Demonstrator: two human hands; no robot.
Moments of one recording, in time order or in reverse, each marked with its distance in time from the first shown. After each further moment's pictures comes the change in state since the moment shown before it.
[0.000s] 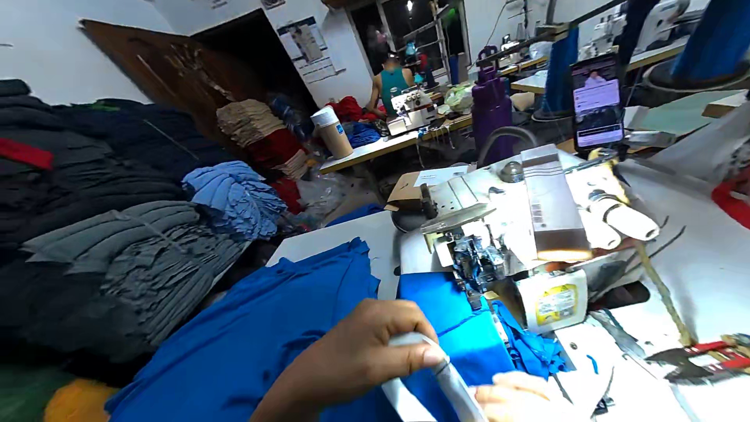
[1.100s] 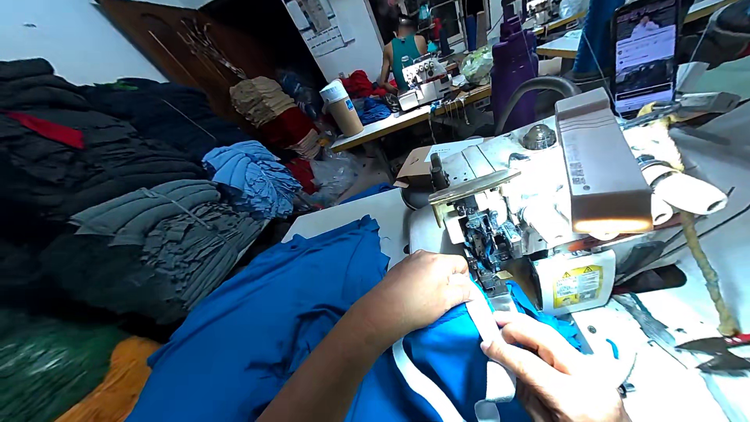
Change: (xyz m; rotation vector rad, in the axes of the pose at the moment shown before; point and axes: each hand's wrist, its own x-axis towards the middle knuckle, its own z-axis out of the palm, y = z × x) left_hand 0.062 0.012 0.020 0.350 -0.130 -0.613; right_hand -0.006 0.032 0.014 -0.039 0.131 0.128
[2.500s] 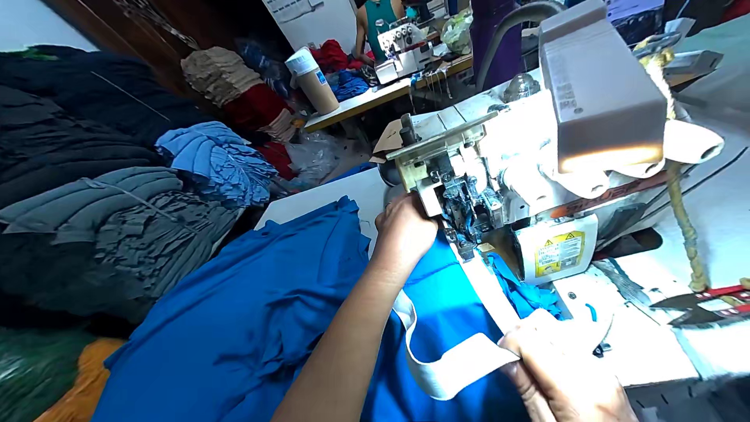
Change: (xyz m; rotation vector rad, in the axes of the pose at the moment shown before) left_hand 0.046 0.004 0.022 -0.045 0.502 -0.217; right_hand -0.008 -0.030 -0.017 -0.163 -0.124 0.280
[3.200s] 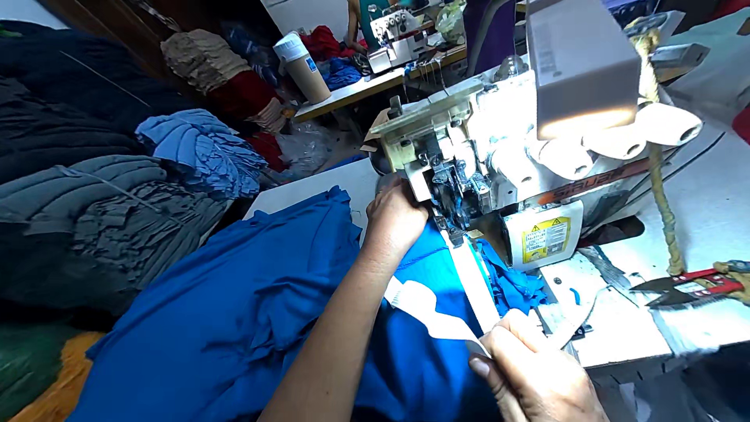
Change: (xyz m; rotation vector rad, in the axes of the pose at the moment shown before) left_hand 0.000 -0.009 0.008 -0.003 0.069 0.060; right_hand -0.009 -0.012 0.002 0.074 -0.041 0.045
